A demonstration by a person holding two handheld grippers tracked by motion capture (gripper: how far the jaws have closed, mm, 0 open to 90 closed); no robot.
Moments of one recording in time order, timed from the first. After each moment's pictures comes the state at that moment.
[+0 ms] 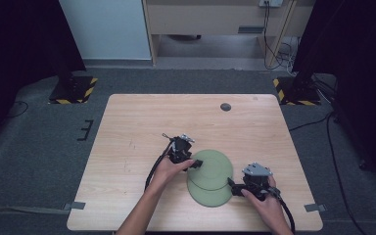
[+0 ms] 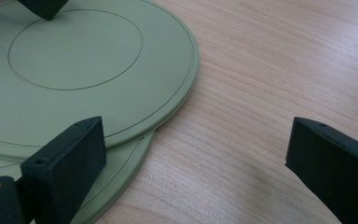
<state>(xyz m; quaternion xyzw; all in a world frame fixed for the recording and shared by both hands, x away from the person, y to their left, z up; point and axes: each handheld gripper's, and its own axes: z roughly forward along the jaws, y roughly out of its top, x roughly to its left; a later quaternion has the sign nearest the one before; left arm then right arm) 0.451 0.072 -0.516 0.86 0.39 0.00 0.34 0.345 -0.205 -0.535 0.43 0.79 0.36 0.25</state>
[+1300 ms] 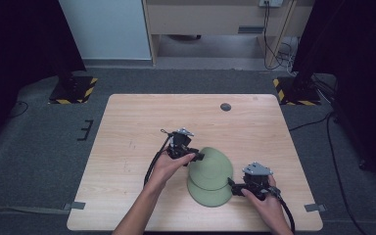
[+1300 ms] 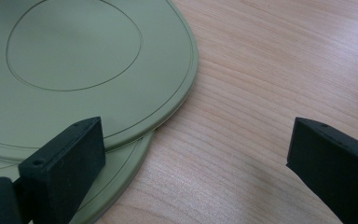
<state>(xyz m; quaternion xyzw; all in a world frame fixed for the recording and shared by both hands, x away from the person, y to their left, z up) 0.442 0.071 -0.474 0.84 0.38 -0.02 0.40 0.346 -0.206 -0.535 0.43 0.79 0.36 0.24</state>
